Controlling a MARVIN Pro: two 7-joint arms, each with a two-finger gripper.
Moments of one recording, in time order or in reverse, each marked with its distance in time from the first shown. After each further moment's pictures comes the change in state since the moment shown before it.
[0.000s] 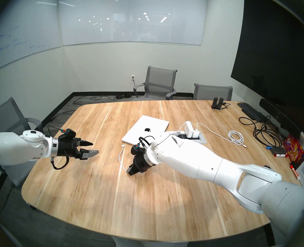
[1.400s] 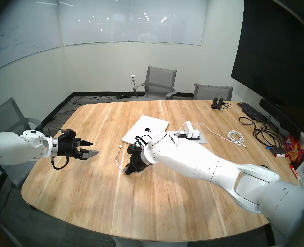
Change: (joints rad) left arm 0.000 0.000 0.000 0.000 0.000 0.000 0.000; right arm 0.002 -0.019 0.004 0.001 -0.004 -0.009 0.018
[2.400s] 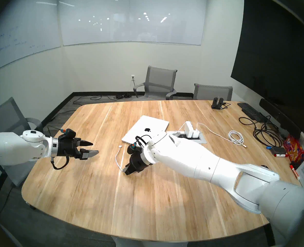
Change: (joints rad) left arm 0.000 0.000 0.000 0.000 0.000 0.000 0.000; right arm 0.000 0.000 0.000 -0.001 -0.003 0.000 0.000
